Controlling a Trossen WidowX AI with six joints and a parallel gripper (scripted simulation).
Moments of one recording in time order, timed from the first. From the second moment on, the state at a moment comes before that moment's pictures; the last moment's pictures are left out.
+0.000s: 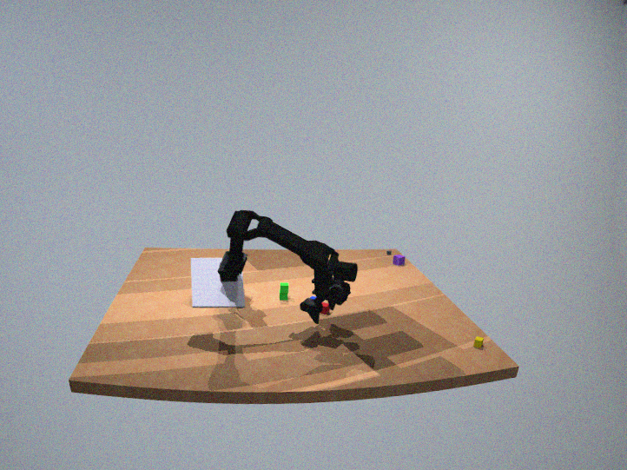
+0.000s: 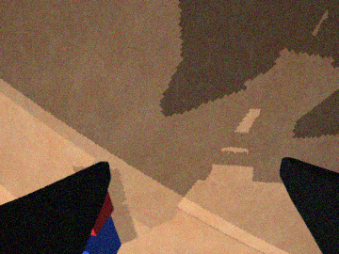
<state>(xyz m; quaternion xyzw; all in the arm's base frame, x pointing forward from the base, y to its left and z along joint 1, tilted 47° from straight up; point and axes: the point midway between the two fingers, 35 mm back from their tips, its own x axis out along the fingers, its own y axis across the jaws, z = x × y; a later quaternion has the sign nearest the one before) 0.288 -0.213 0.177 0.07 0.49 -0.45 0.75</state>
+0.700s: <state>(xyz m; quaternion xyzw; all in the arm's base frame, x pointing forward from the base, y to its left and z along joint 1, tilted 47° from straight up) 0.323 -0.094 0.134 -0.02 0.51 -0.49 0.71</state>
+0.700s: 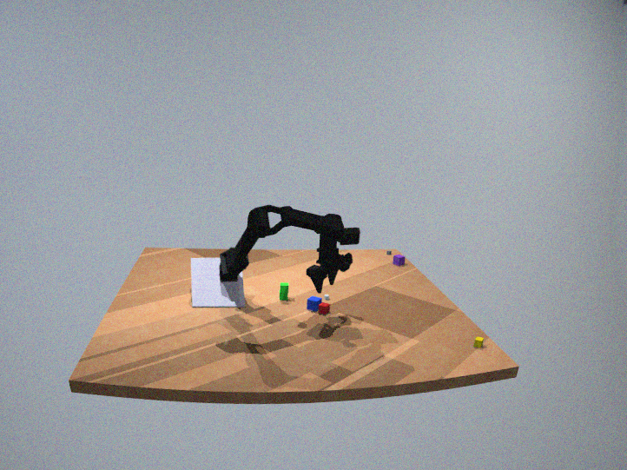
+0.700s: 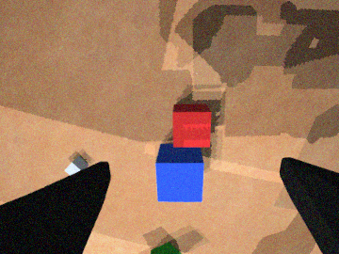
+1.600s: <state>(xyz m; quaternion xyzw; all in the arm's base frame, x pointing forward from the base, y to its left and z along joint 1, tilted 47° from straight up) 0.324 -0.135 0.095 -0.02 0.50 -0.50 0.71</state>
